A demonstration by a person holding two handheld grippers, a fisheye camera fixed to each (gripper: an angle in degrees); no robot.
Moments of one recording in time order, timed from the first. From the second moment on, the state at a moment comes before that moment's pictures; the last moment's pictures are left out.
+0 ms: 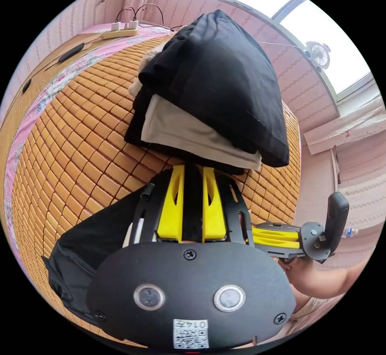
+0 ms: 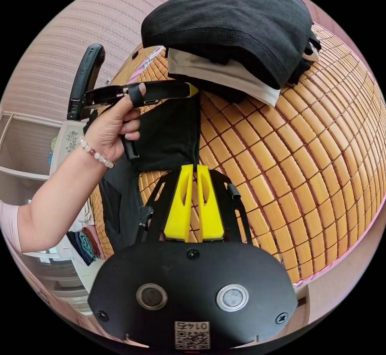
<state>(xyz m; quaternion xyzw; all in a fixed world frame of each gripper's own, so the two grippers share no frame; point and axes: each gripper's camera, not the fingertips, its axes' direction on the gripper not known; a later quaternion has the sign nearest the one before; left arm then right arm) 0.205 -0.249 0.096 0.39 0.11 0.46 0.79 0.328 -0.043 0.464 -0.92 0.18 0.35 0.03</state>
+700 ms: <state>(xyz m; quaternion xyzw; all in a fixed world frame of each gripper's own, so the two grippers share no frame) -0.160 -0.133 0.141 0.52 0.21 0.22 0.80 0.227 -0.002 0.559 -0.85 -0.21 0.47 0.10</state>
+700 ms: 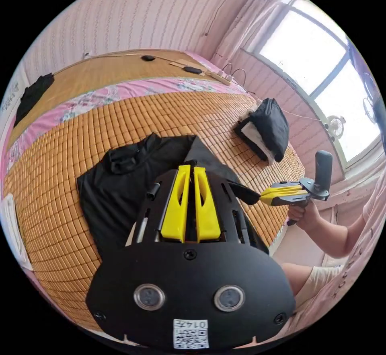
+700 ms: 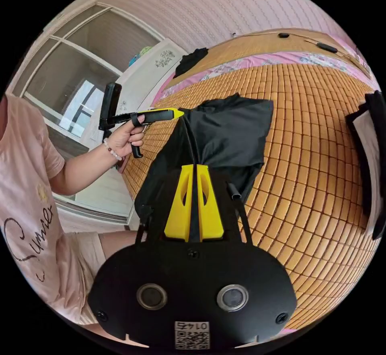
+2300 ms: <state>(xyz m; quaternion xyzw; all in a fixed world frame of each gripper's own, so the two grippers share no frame) -0.470 -0.242 0.221 0.50 0.37 0.04 0.78 0.195 0.238 0.523 -0.93 -0.12 0.32 0.08</state>
